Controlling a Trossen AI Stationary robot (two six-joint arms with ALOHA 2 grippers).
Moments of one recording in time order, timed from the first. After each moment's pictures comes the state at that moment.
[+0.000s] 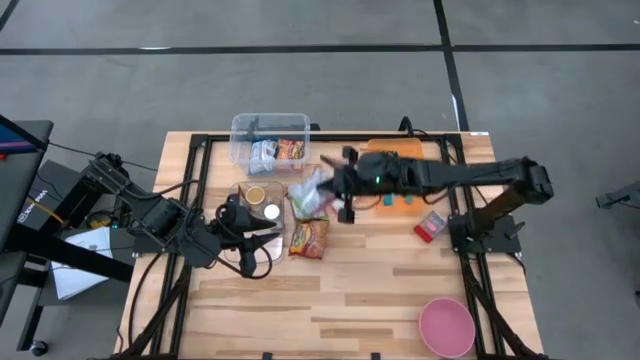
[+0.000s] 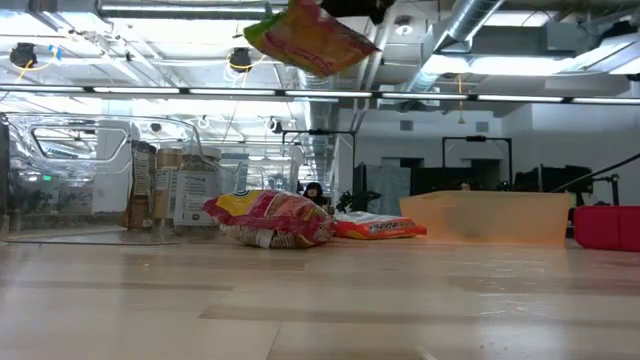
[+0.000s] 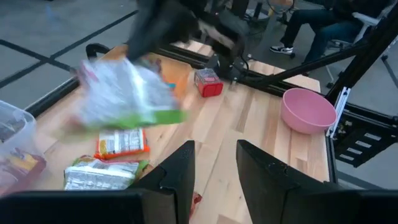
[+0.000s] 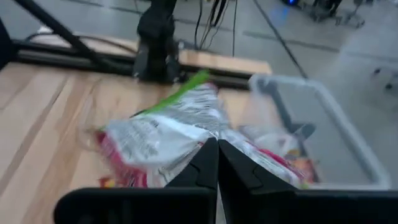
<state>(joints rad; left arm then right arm) -0.61 1.20 1.28 -0.67 -0.81 -0.63 0.00 1.51 1.36 -0.29 0.16 -0.17</state>
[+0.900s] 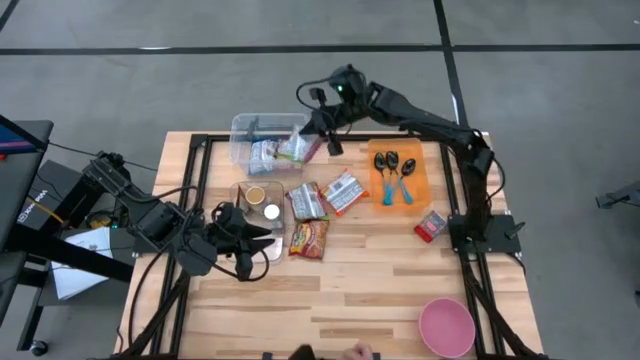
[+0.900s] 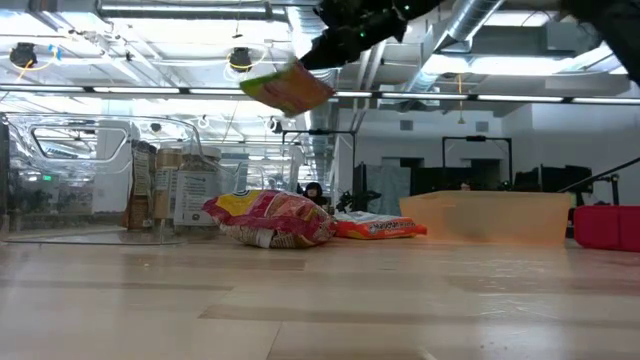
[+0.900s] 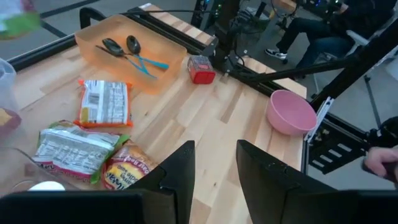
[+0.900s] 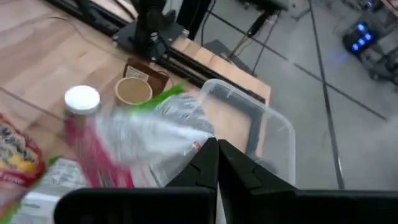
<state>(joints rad) -0.66 1.20 1.28 -0.73 -0.81 -0.87 -0.50 1.97 1.97 -0.58 -0.51 -0.79</state>
